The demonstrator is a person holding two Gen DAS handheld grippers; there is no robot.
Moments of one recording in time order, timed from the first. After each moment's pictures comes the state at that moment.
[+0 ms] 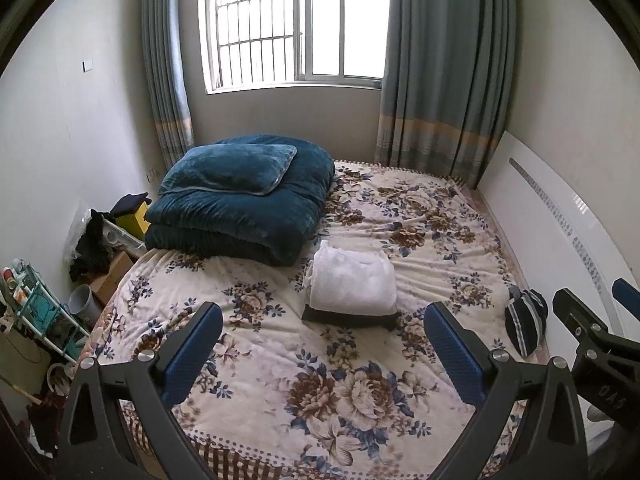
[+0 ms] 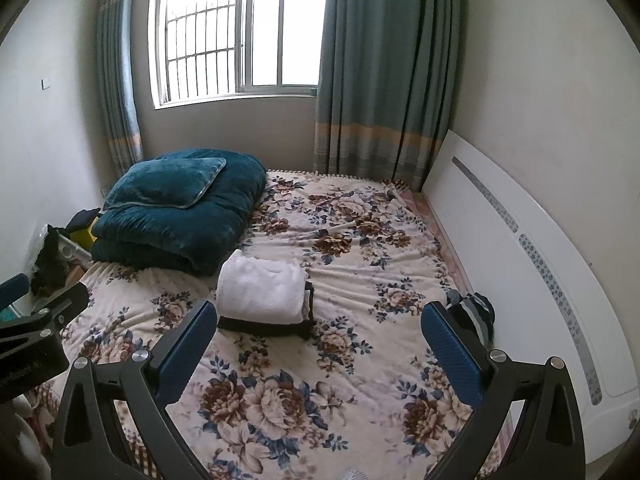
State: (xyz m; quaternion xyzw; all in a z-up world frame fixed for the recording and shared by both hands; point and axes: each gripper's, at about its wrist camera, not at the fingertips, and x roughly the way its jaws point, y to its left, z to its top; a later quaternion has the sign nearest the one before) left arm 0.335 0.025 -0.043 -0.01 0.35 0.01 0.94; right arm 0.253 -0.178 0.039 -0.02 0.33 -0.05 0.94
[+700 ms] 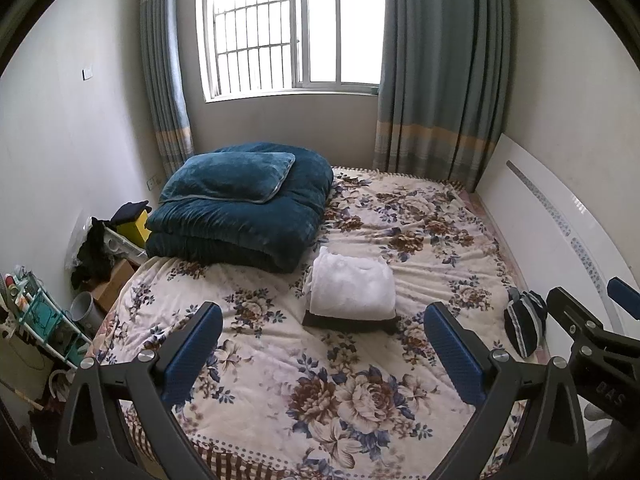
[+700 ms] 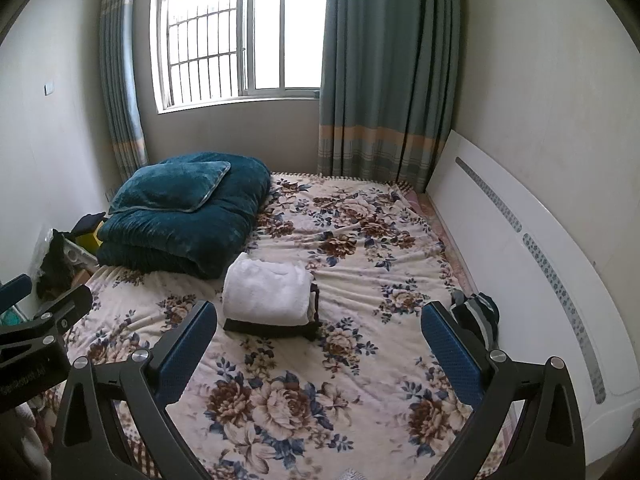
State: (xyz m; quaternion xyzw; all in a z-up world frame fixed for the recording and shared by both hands) left arm 0.333 0.023 -0.032 -0.01 0.35 0.01 0.94; right arm 0.255 -0.177 0.038 -0.01 0.33 -0.05 0.94
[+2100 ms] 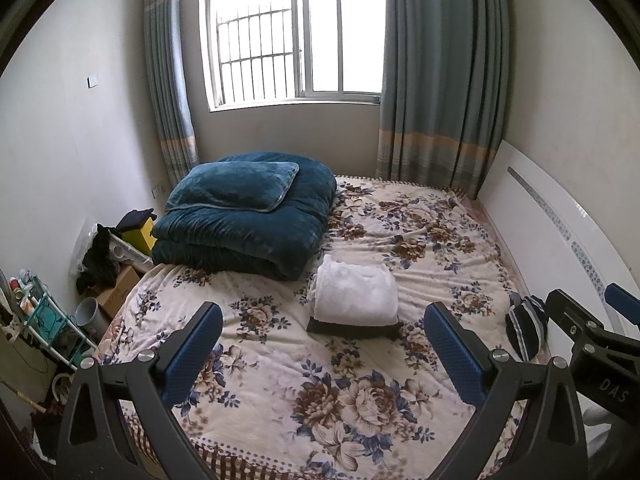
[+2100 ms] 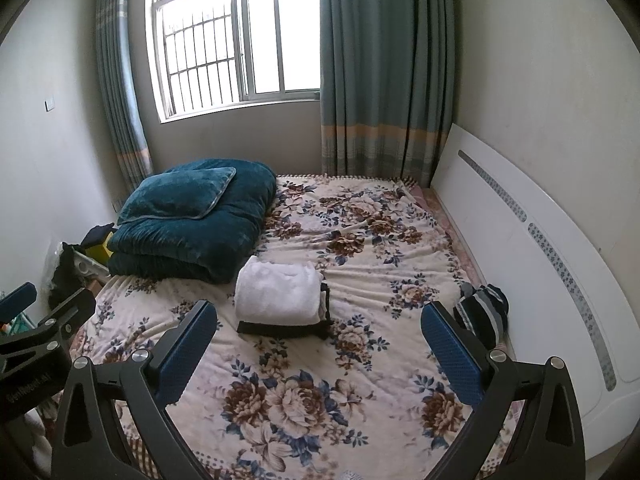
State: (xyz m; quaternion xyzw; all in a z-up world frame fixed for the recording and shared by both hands) left arm 0.330 0.022 -0.012 0.00 0.33 0.02 0.94; right arm 0.245 -0.161 0.040 0.02 0.33 -0.06 0.94
